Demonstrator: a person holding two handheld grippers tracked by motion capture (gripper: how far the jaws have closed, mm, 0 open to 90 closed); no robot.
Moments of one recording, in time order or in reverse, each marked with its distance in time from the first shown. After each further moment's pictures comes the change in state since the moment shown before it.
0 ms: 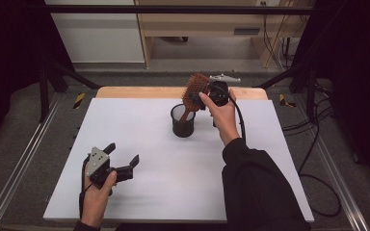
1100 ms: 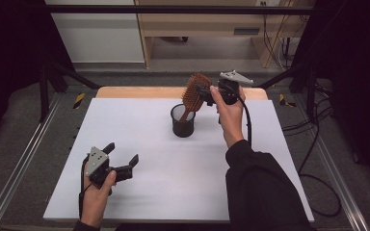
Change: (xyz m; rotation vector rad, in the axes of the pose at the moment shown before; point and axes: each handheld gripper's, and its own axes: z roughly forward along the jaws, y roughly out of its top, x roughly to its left) left arm 0.003 0.000 -0.001 -0.005 0.012 -0.006; right arm -0.001 0.012 -0.035 -0.164 -0.051 -0.016
